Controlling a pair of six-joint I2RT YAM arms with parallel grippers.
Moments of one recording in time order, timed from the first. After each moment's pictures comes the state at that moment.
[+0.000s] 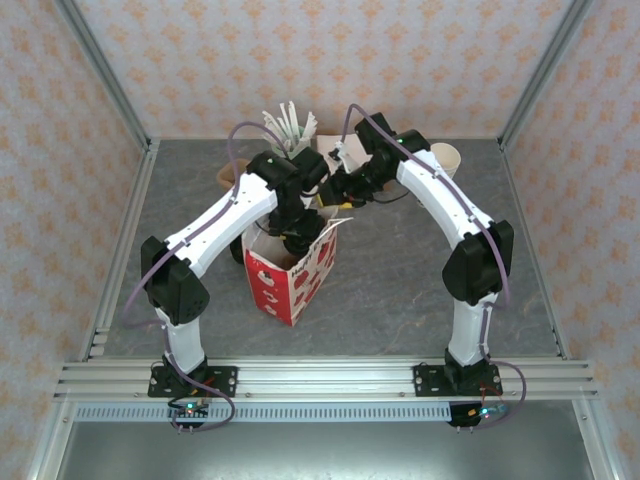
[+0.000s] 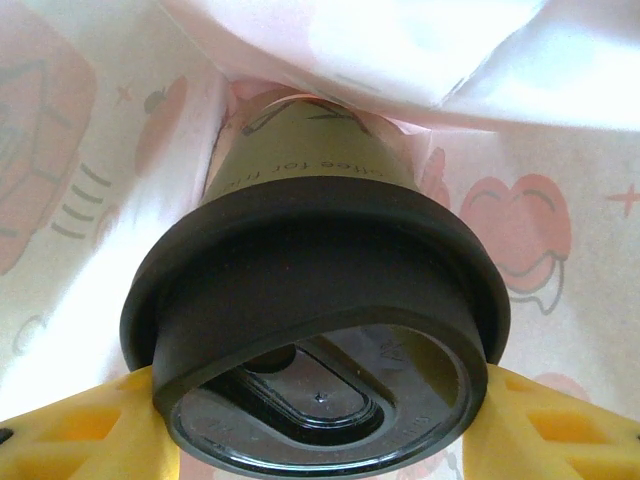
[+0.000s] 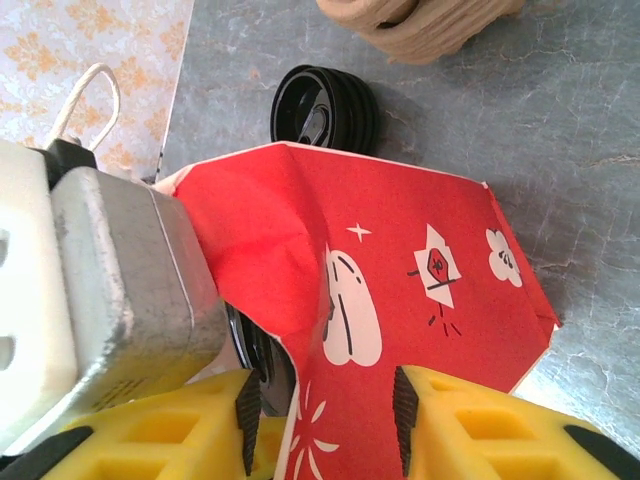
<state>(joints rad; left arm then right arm) -0.62 1.86 1.89 -1.46 0.07 -0.47 0.46 1.94 1.96 -1.19 -0.75 0.19</state>
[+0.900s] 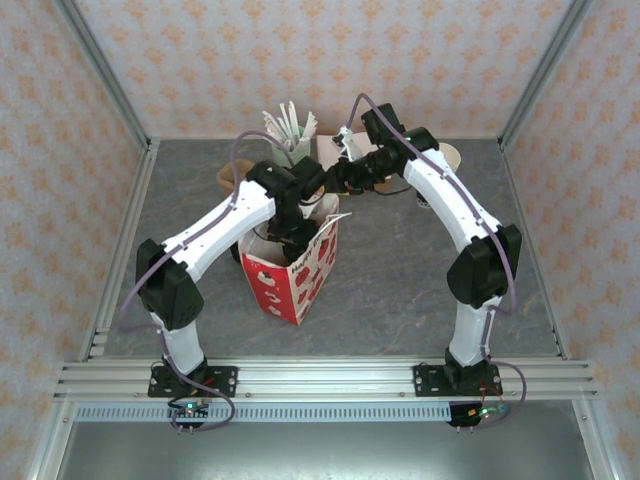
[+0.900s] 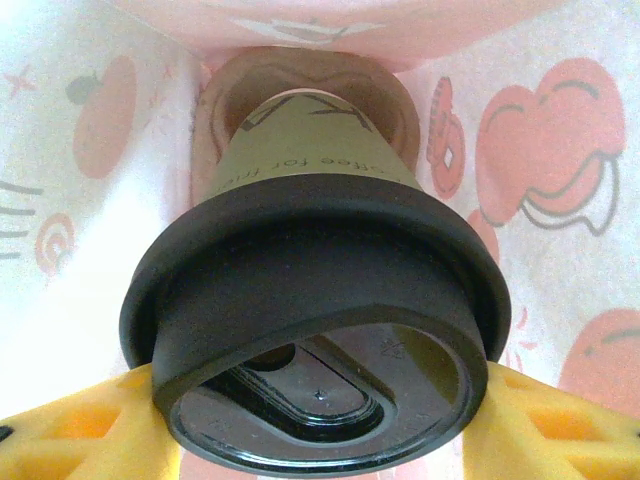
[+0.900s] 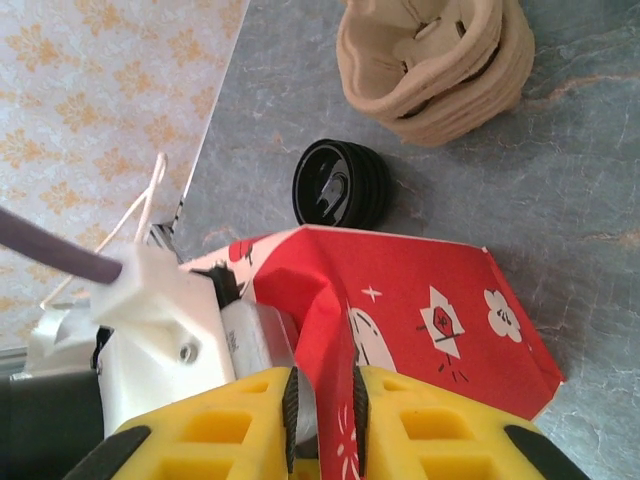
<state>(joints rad) -0.63 1.80 1.77 -1.40 0.08 -0.34 0.45 1.90 1.97 -1.07 -0.74 0.24</state>
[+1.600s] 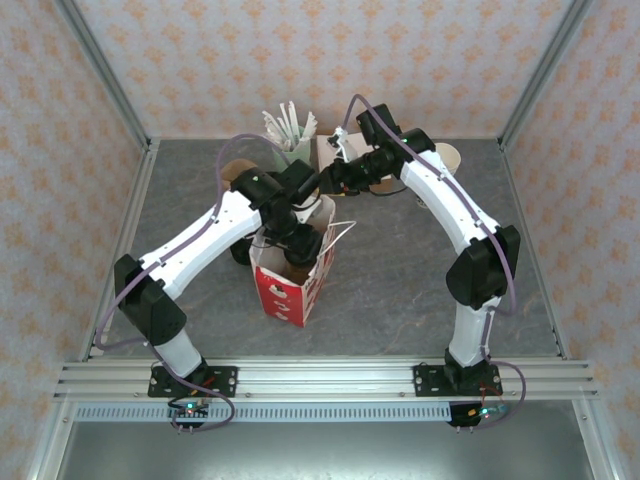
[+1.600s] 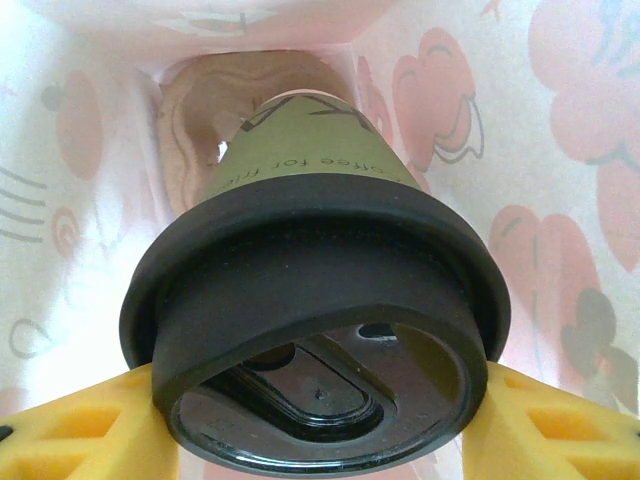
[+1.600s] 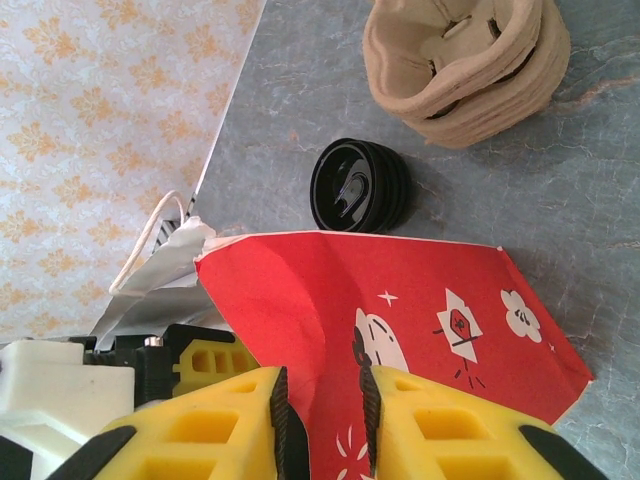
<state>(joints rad) -0.65 1.68 1.69 -1.35 0.11 -0.29 0.47 1.90 1.97 -1.06 -0.75 0.25</state>
